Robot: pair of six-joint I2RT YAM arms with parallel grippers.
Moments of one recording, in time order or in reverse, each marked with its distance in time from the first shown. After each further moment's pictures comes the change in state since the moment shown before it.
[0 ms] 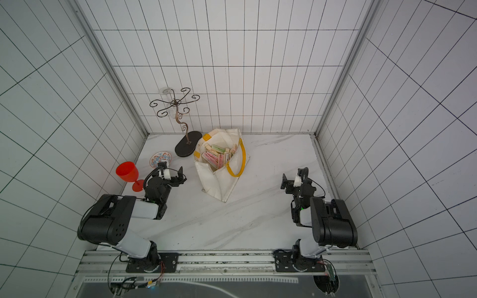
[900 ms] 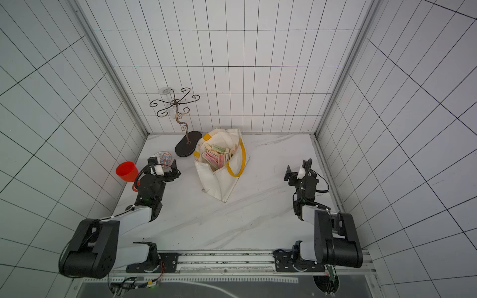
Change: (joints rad) left arm 0.006 -0.328 0.058 -0.272 -0.070 -0.080; right arm 0.002 -0.219 0.127 -0.318 0.119 0.048
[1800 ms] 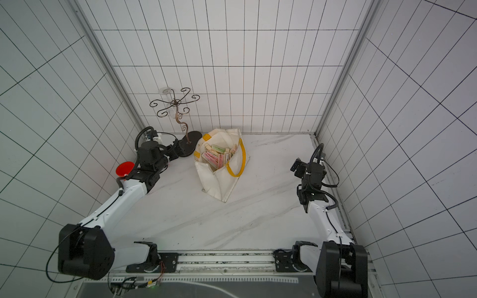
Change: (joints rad) left arm -0.097 0.079 0.610 -0.826 0.159 -0.416; right arm 0.002 -0.226 0.264 -0.627 0.161 0.208
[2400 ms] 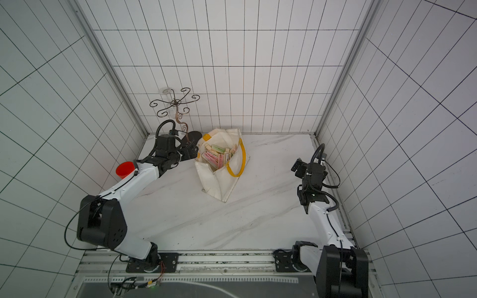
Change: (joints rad) left arm -0.037 0.230 0.186 -0.246 0.101 0.111; right arm 0.000 -0.012 0.000 -0.022 0.008 0.004
